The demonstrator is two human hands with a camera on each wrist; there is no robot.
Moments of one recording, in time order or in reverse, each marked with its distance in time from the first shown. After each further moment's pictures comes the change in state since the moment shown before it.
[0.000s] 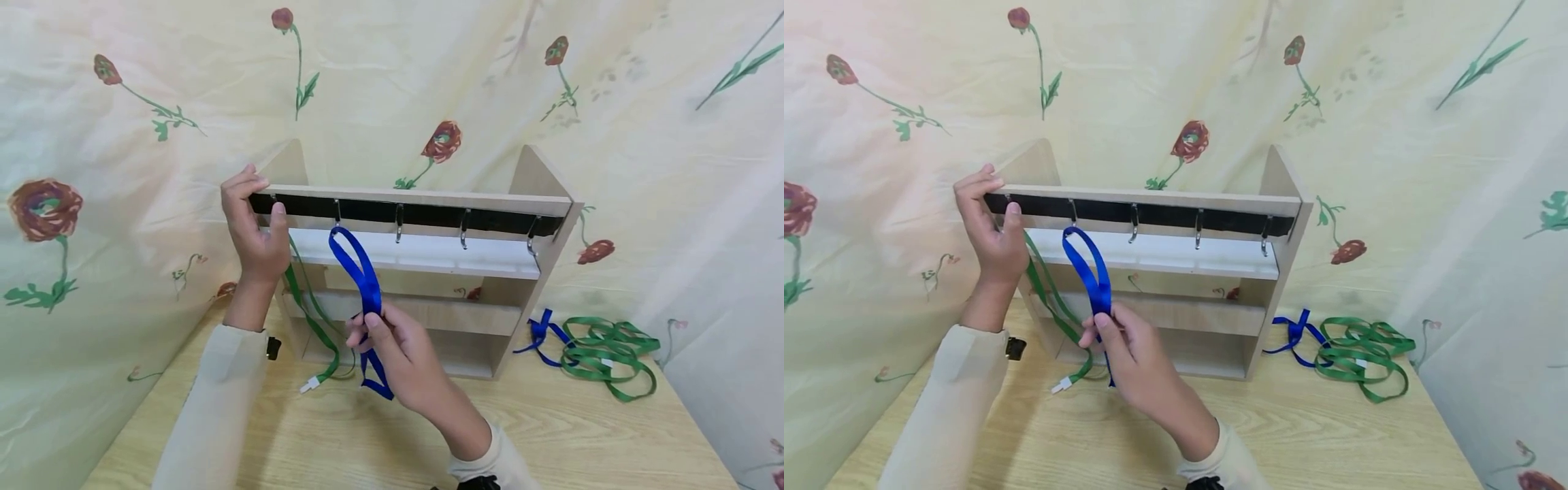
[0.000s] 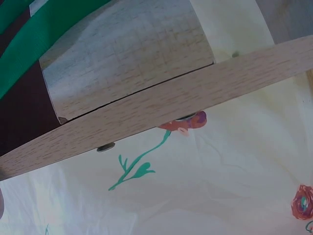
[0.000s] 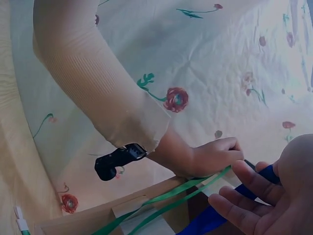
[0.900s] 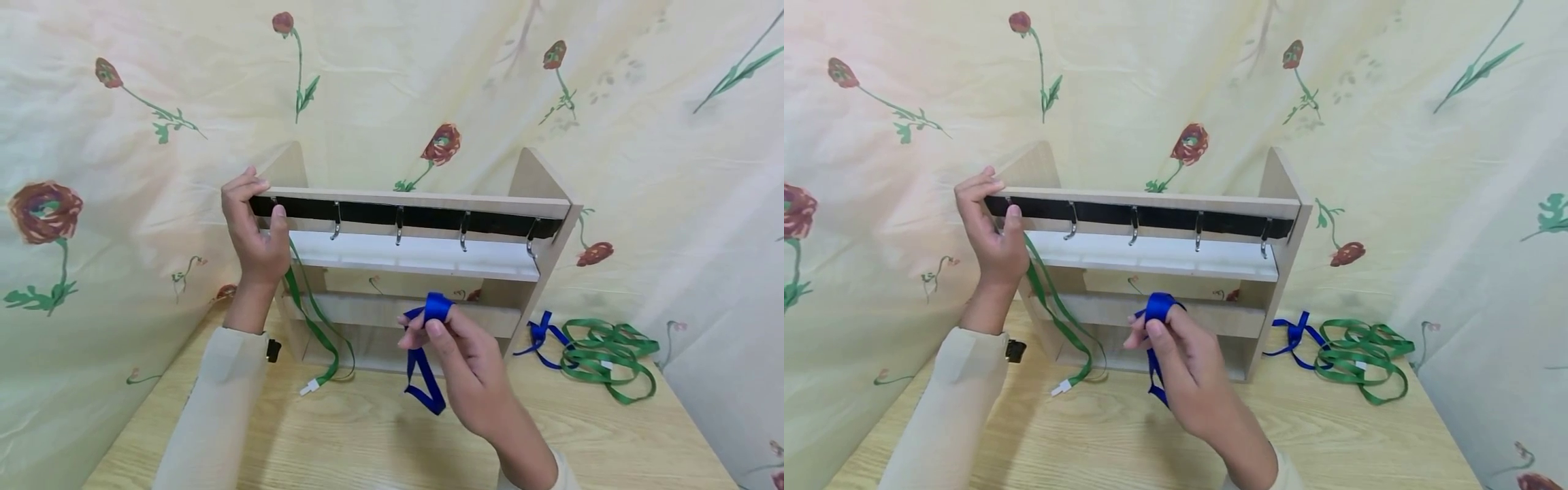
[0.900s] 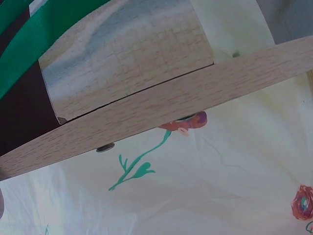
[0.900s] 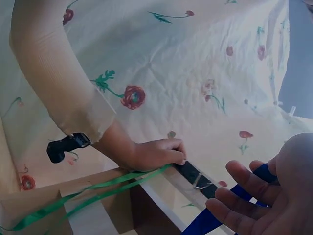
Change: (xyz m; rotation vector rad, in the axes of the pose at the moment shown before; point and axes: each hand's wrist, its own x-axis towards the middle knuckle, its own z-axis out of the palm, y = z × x) left_hand 0.000 -0.002 0.002 -0.008 0.011 0.001; right_hand -0.028 -0.039 -0.048 -0.151 0.116 -0.144
